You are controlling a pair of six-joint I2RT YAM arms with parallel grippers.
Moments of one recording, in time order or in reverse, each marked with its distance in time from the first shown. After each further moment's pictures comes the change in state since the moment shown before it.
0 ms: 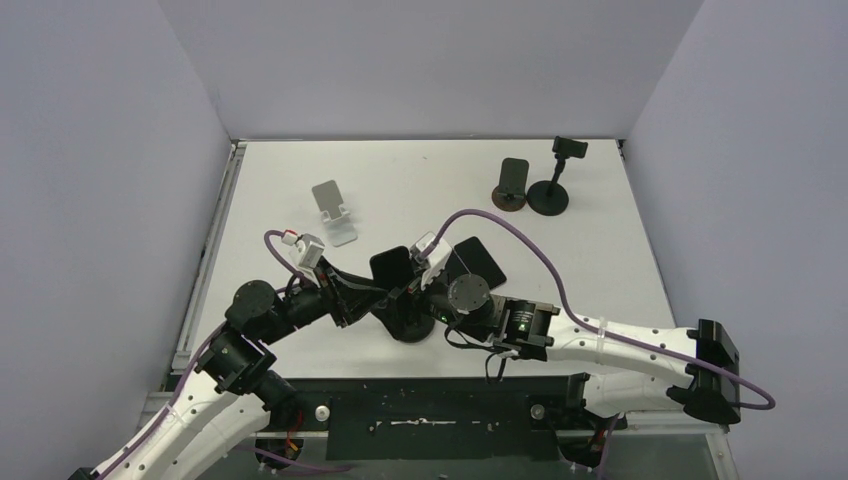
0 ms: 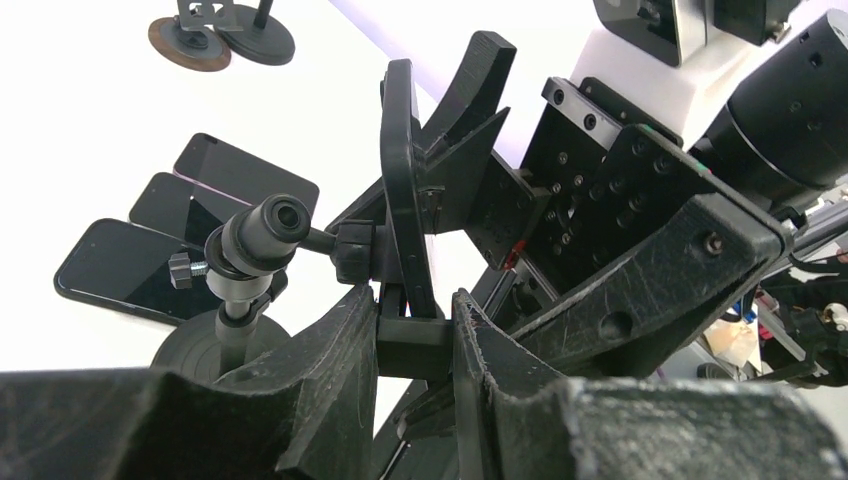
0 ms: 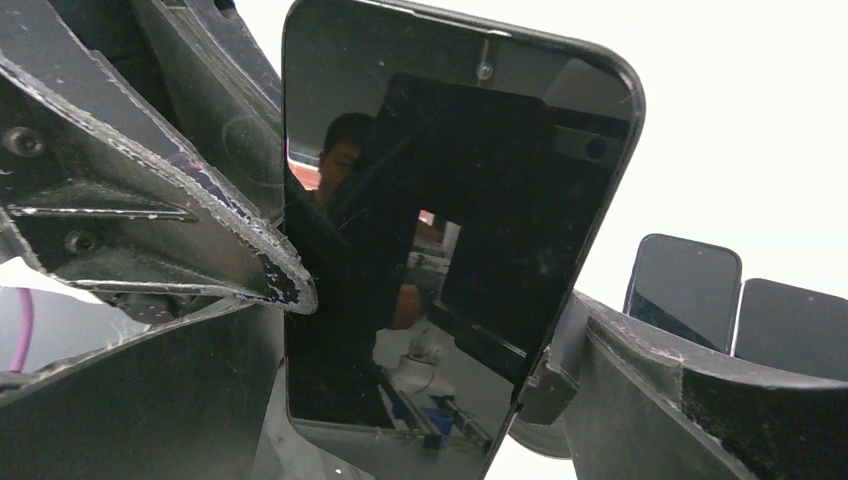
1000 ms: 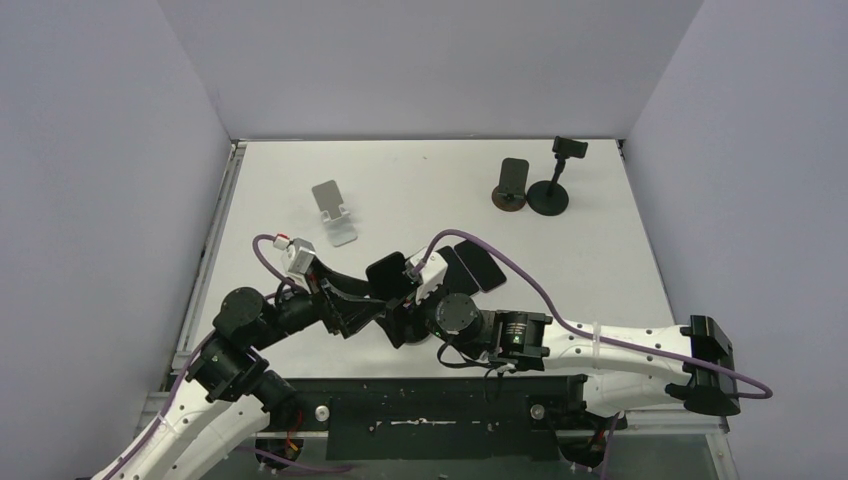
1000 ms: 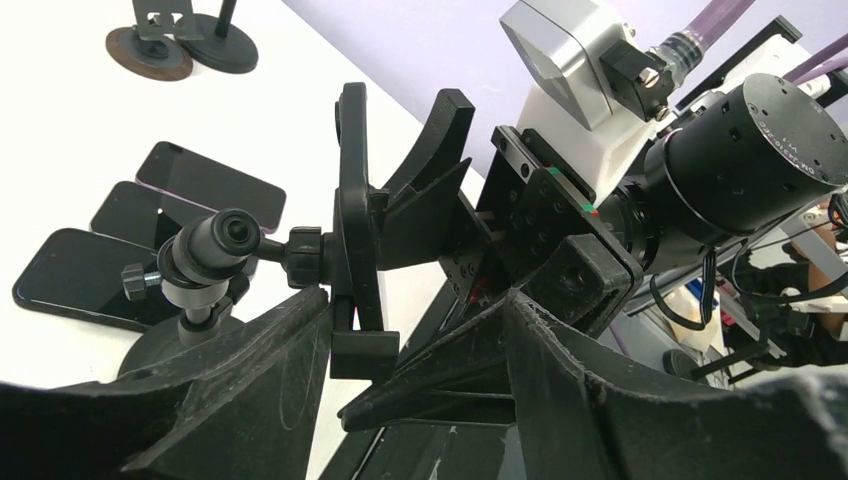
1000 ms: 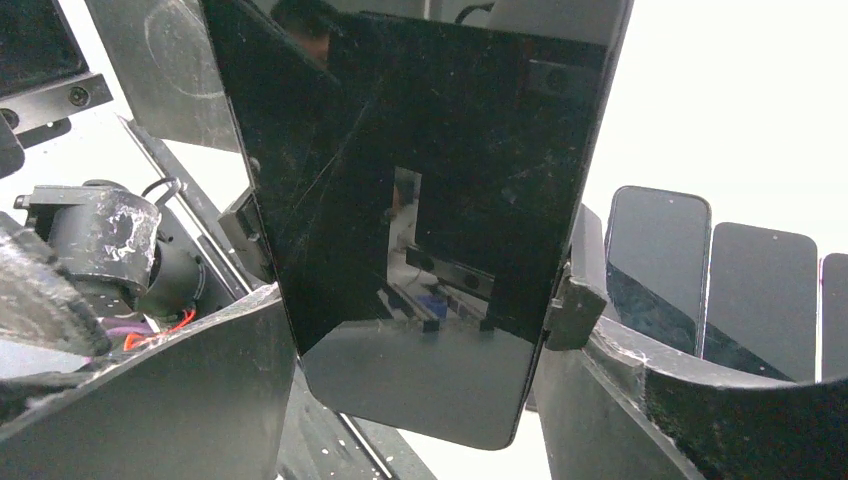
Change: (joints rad) left arm 0.000 -0.060 0.016 -0.032 0.038 -0.033; right arm 0.115 0.030 0.014 -0.085 0.216 0.024
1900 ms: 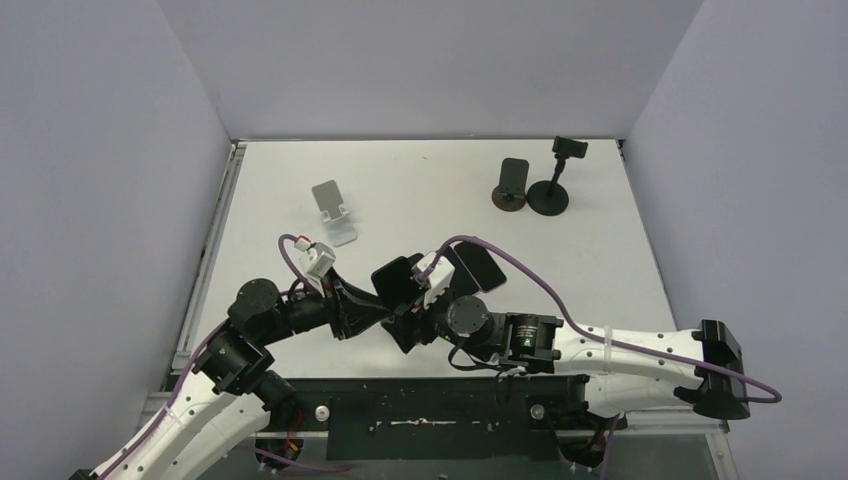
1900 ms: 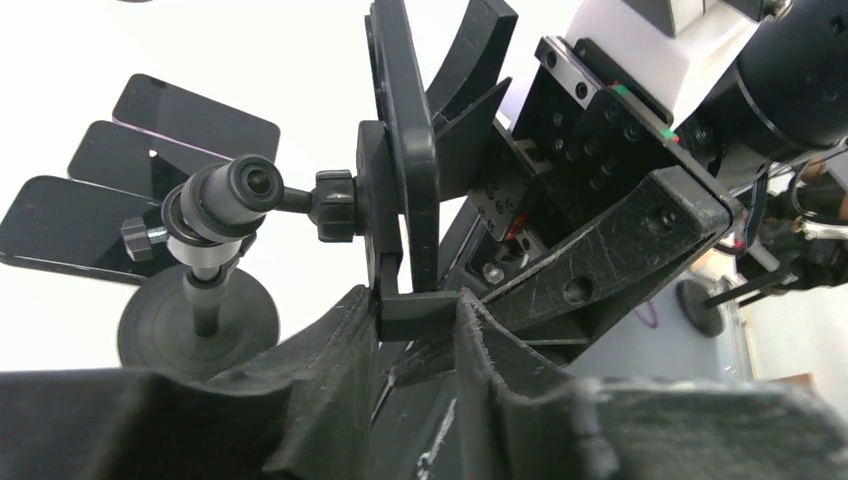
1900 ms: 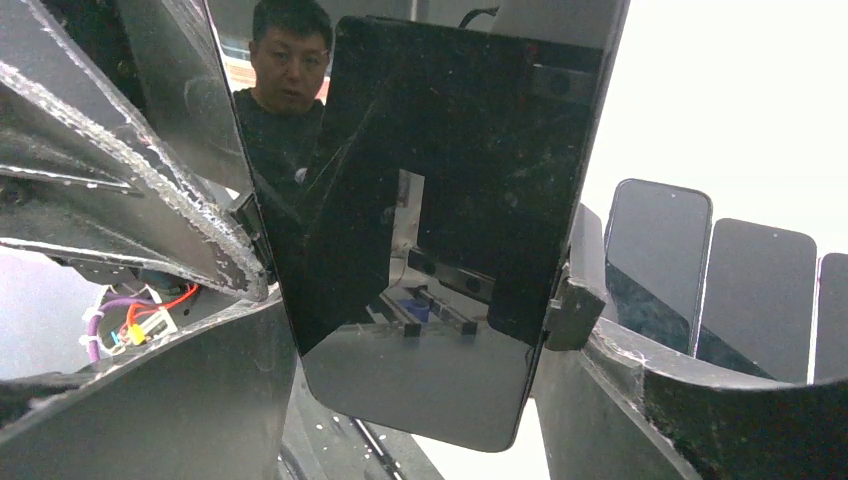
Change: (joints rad) left arm 0.001 0.055 -0.002 -0.076 0.101 0.081; right arm 0.000 -0.062 -0.045 -0.011 -0.045 -0.026
